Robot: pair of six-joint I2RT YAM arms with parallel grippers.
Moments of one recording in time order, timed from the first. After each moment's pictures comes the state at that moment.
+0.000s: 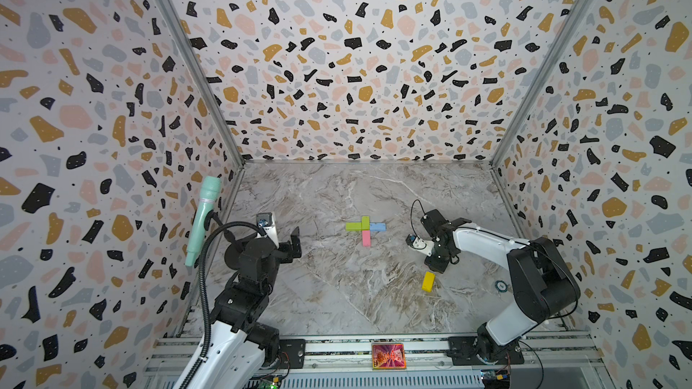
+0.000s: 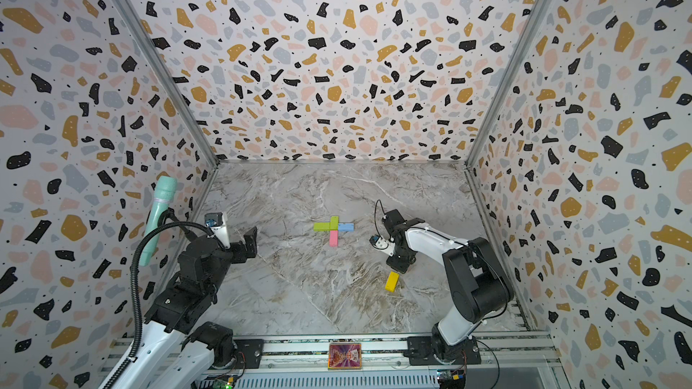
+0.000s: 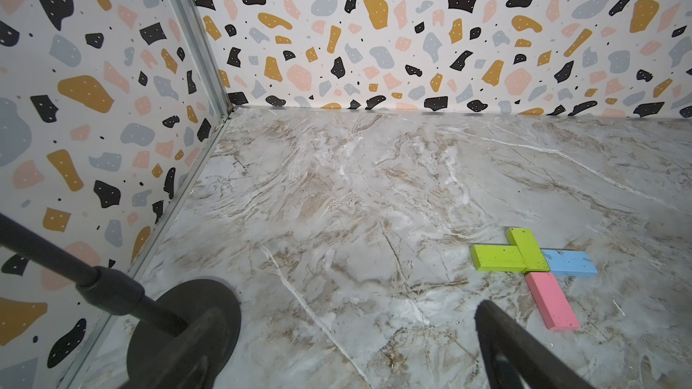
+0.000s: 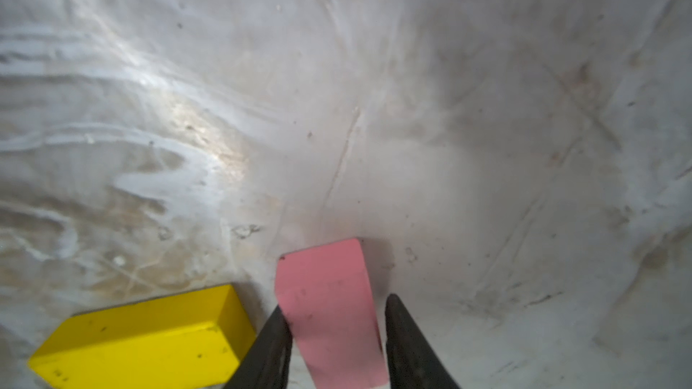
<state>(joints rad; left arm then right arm) -0.32 0.56 0.55 -0.38 -0.32 -0.14 0.44 1.61 0.90 -0.77 0.05 -0.57</state>
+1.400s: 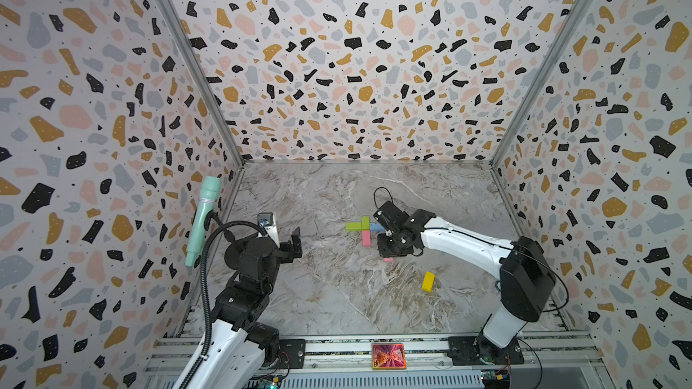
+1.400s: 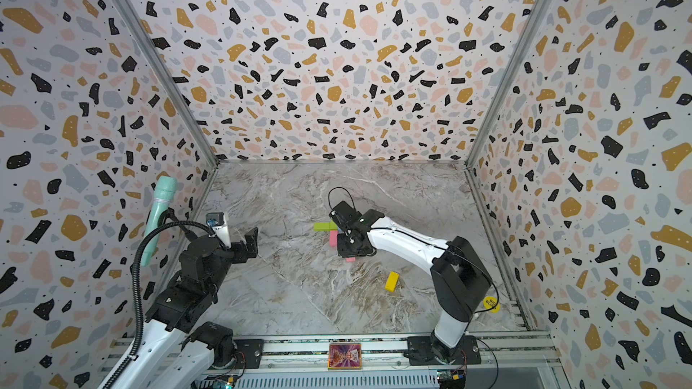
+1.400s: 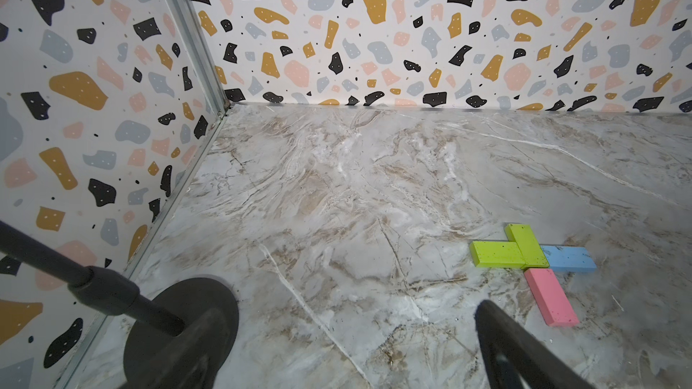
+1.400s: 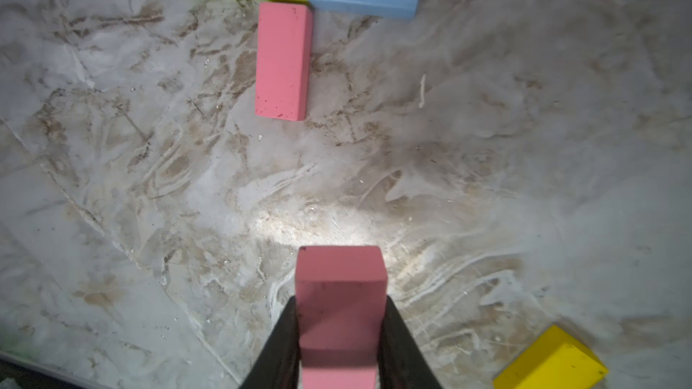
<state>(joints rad) -0.32 0.57 0.56 -0.38 -0.31 -0.14 0.85 1.75 1.31 -0.82 0.02 0.69</state>
